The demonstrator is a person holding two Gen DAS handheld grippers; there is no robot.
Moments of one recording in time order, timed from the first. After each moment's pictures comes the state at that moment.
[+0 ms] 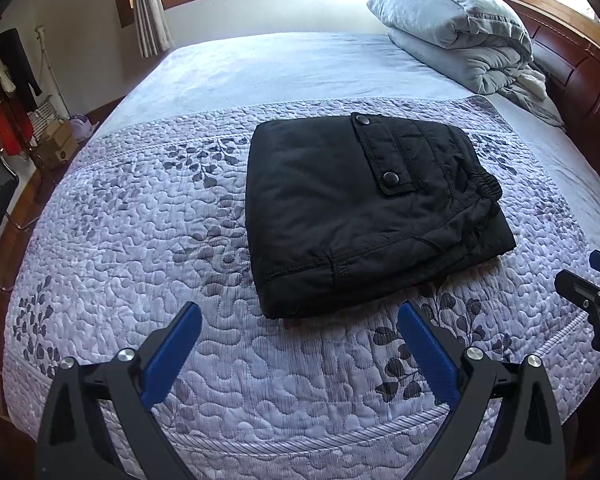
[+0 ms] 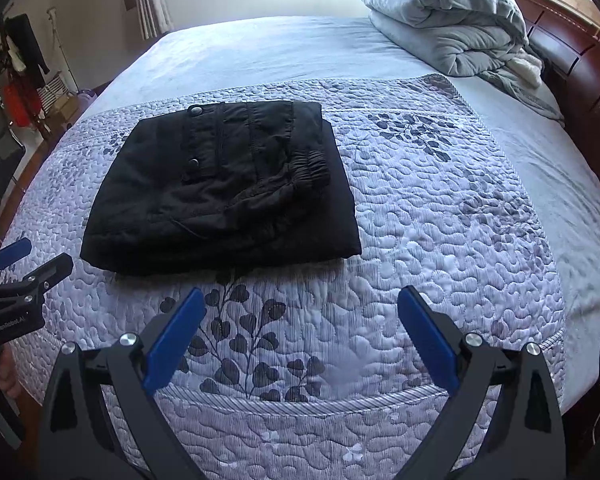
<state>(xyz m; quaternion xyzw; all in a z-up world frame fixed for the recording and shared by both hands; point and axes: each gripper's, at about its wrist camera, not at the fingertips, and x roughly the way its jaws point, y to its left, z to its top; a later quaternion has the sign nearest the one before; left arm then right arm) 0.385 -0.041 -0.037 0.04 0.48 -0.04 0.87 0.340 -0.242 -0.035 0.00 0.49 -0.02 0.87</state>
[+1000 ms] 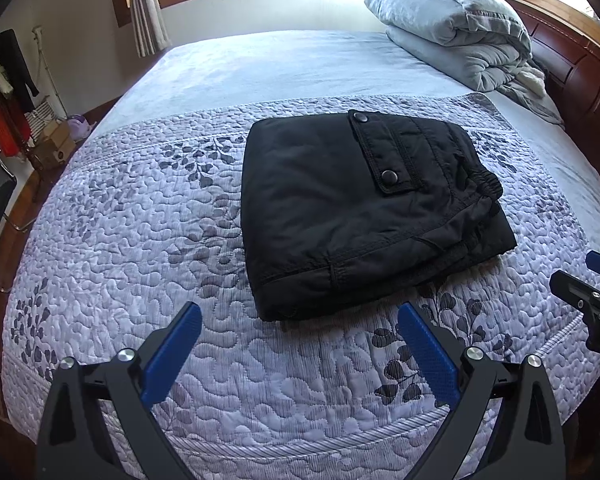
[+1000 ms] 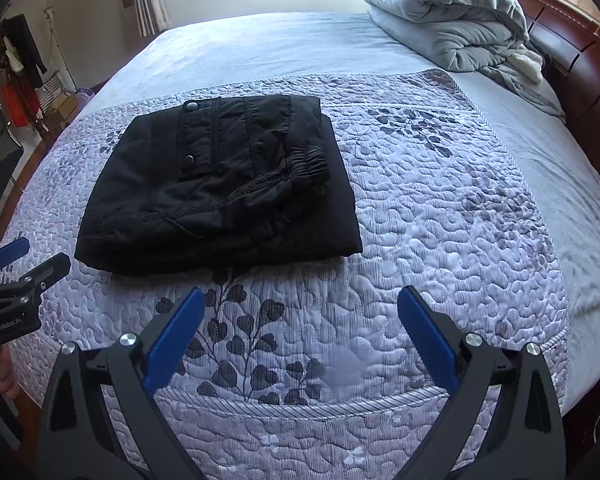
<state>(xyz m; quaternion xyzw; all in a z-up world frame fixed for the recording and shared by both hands) 0.388 -0.042 -0.043 0.04 0.49 -0.05 0.87 0.343 -0.244 -0.042 0.00 0.50 -0.02 0.87</state>
